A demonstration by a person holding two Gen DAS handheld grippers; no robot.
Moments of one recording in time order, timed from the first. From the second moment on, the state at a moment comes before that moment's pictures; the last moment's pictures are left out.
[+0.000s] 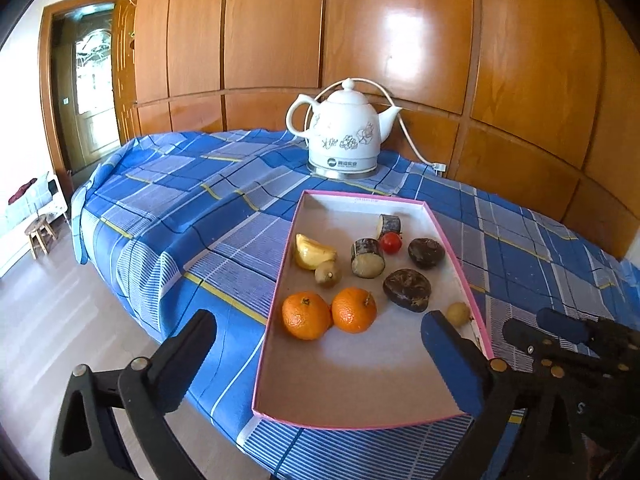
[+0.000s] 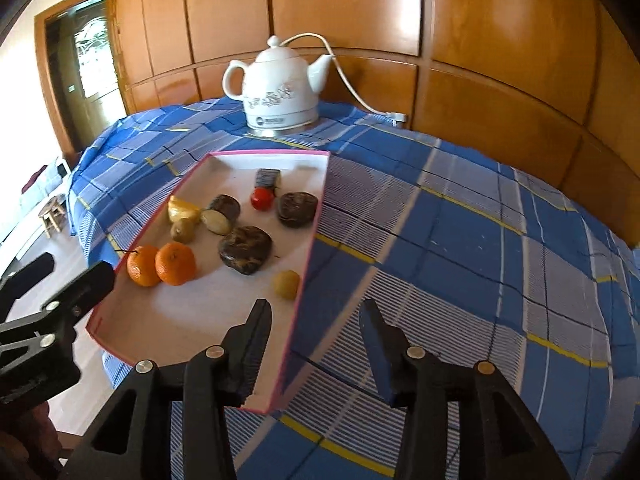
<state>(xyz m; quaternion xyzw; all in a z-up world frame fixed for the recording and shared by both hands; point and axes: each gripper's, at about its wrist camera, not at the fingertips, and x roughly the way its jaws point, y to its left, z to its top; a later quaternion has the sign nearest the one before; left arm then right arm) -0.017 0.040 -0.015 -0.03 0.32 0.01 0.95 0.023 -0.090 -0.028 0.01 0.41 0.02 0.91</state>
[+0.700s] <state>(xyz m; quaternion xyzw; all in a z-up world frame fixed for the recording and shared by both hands) -0.022 0.035 -0.009 -0.01 0.31 0.03 0.95 0.013 -0.089 -0.027 0.01 0.40 0.01 0.92</state>
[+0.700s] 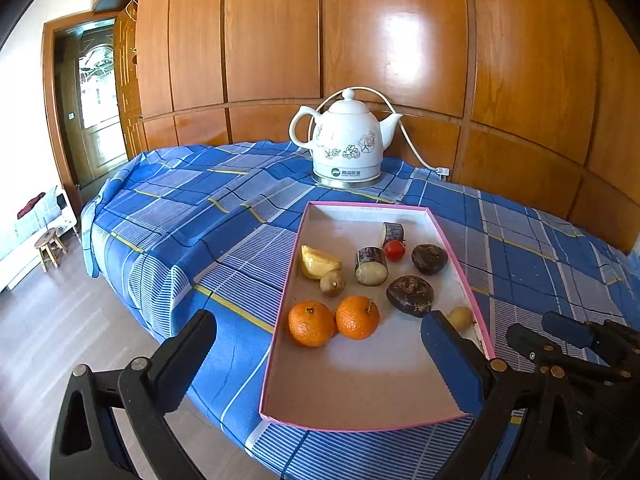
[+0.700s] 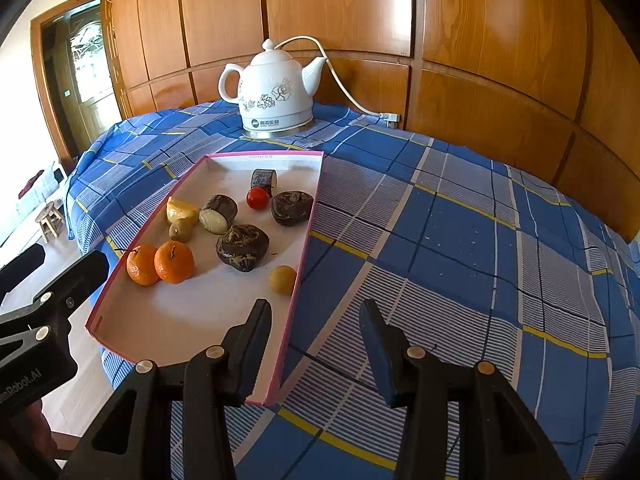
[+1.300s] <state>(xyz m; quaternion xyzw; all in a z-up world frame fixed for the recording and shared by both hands) -0.022 0.035 -0.007 -0.01 0.30 0.03 0.95 0.013 -0.087 -0.027 0.01 0.40 0.01 0.92</state>
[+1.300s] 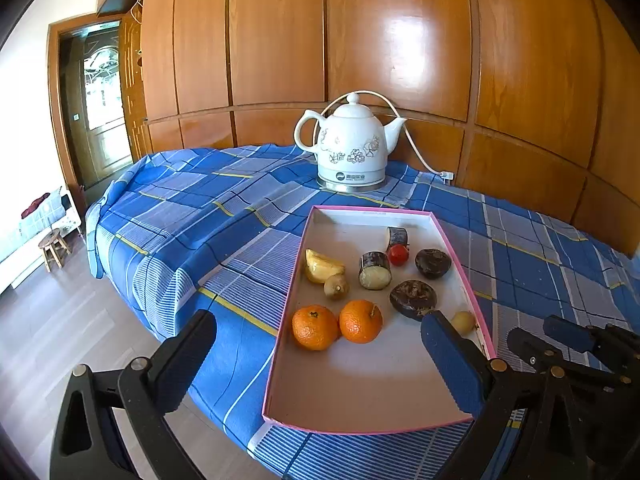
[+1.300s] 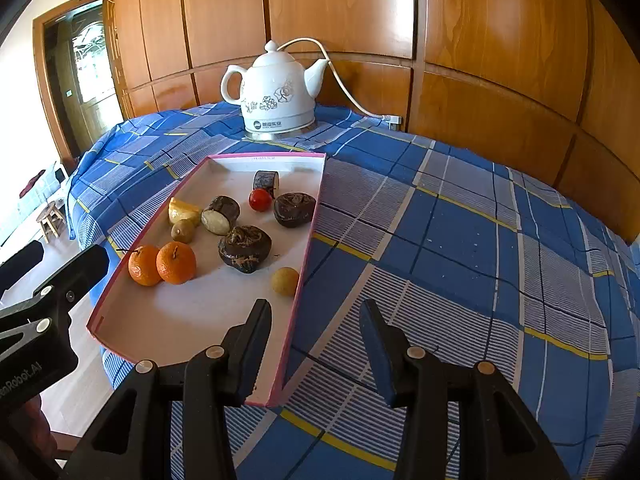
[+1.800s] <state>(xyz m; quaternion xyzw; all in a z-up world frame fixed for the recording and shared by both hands) -0.024 0.036 -0.005 -0.01 0.30 0.03 0.95 0.014 -0.086 -0.026 0.01 0.40 0.02 0.92</state>
